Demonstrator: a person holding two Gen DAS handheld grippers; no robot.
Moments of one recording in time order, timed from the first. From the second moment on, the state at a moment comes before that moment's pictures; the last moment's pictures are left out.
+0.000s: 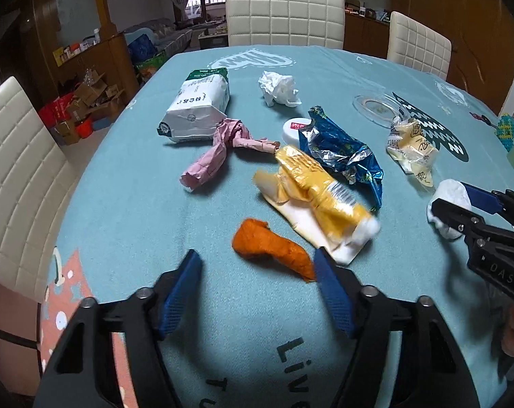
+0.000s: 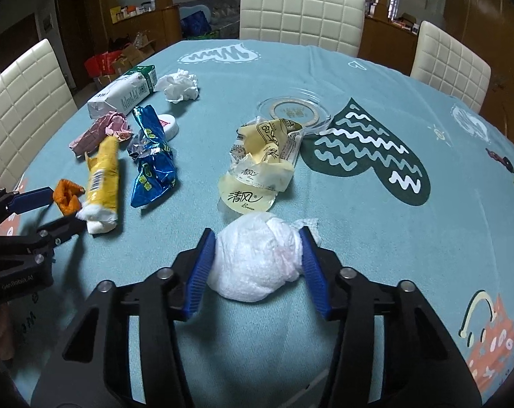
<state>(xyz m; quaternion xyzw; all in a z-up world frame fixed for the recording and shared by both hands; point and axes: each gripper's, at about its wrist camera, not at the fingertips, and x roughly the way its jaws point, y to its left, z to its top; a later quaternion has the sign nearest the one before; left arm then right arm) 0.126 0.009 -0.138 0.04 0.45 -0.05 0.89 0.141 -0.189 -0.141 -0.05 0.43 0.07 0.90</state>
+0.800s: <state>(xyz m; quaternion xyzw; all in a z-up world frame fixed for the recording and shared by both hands) 0.088 0.062 -0.097 0.00 0.39 -0.04 0.92 0.110 -0.109 -0.087 -0.09 0.38 0.15 0.91</state>
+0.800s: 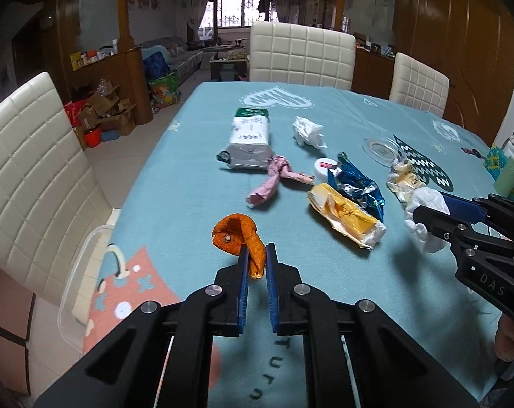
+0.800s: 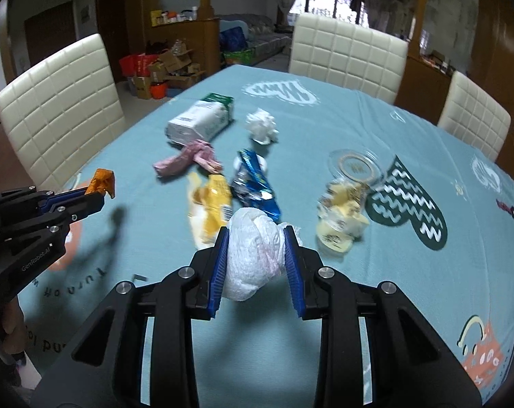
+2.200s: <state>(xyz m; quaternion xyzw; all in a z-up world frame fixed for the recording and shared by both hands) 0.068 0.237 -0.109 -0.04 0.39 0.13 0.91 0.127 0.118 -0.104 -0.21 0.37 0.31 0.85</state>
